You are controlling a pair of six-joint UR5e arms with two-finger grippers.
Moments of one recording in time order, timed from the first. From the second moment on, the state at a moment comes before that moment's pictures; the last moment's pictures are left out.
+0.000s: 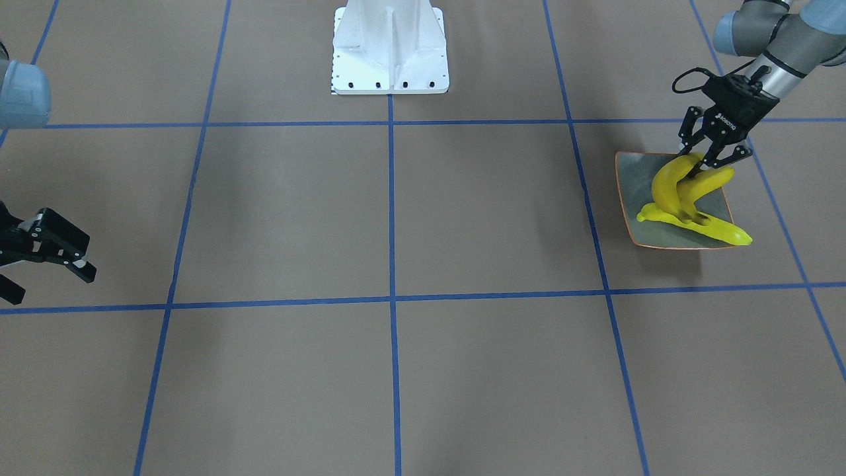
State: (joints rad) left arm -0.83 -1.26 -1.68 -2.89 -2.01 0.02; right arm 1.19 -1.18 1.69 -1.28 2.27 0.60
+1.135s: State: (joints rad) left arm -0.83 -1.29 -1.73 -2.90 -2.10 -0.16; right arm 1.19 -1.19 1.69 -1.28 2.28 0.60
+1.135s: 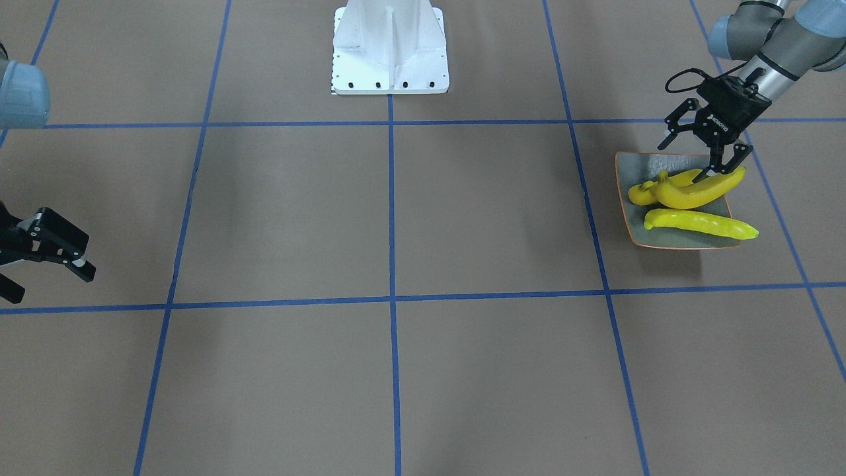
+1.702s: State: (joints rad) left arm -0.84 -1.35 -1.85 -2.87 -2.17 -0.68; right arm 1.30 -1.35 1.74 -1.27 2.36 0.50
